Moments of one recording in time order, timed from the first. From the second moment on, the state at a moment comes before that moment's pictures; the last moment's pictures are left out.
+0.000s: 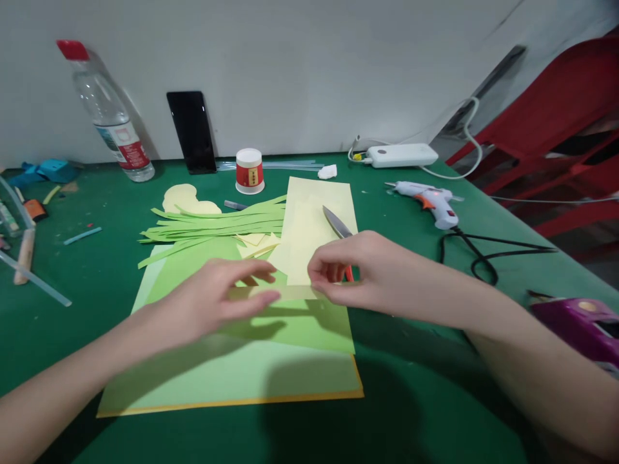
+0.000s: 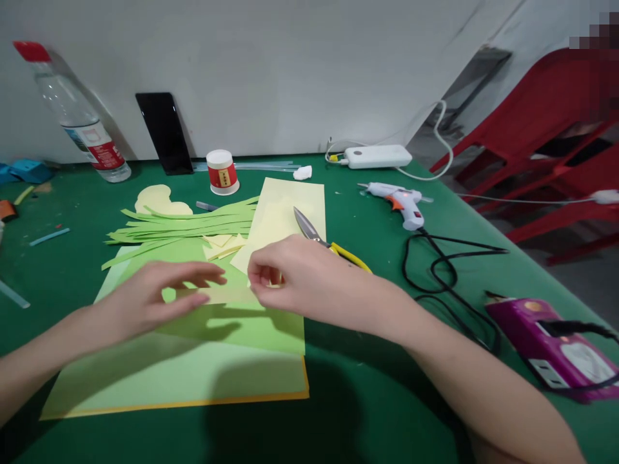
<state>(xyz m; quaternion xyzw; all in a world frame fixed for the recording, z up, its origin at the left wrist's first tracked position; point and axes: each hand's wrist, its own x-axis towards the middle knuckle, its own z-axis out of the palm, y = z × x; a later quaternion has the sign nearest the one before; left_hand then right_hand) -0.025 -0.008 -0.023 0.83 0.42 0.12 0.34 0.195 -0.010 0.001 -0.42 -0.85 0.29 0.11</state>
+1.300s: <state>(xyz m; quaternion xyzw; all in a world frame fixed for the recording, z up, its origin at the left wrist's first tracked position) -0.064 -0.003 0.026 0.83 0.51 0.20 0.13 0.234 0.021 0.018 -0.61 -0.72 0.14 0.29</state>
